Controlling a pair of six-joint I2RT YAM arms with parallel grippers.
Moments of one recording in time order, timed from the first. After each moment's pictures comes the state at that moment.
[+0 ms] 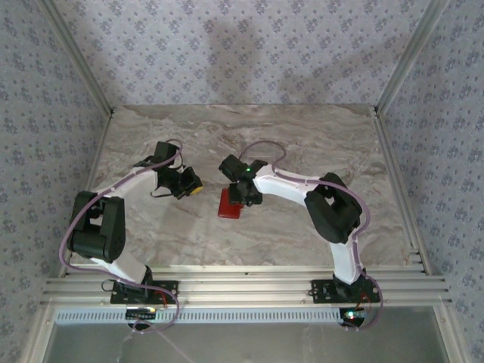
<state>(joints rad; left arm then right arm) -0.24 1.60 0.97 -0.49 0.48 -0.74 0.84 1.99 1.46 -0.76 0.10 0.74</state>
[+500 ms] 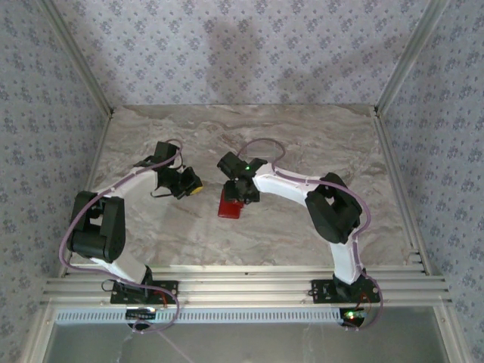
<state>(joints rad) -0.24 1.60 0.97 -0.49 0.48 -0.74 0.84 1.99 1.49 -0.74 0.08 0.75</state>
